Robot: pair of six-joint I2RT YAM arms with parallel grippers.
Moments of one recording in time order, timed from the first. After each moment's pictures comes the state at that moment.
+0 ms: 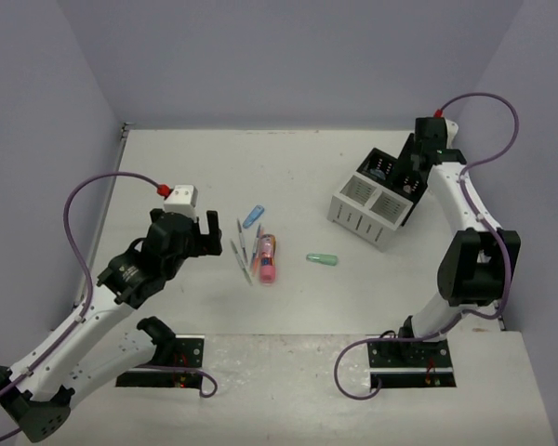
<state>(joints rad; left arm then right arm) -0.65 0.76 0.82 -0.64 -0.43 -0.39 -0.01 1.67 1.44 -0.61 0.32 0.42</state>
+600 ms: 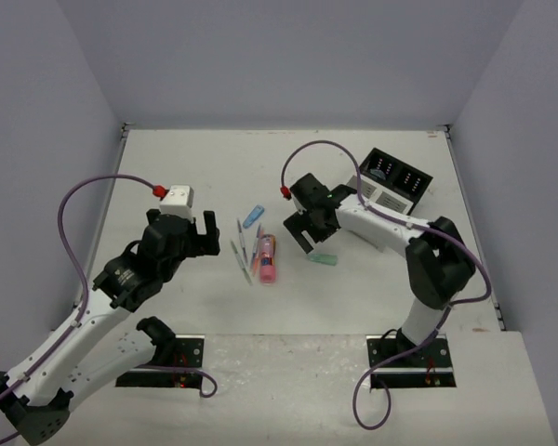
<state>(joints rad) -0.65 0.73 0.82 -0.64 -0.44 -0.39 0.70 1.71 1.31 -0.74 0.17 0.03</state>
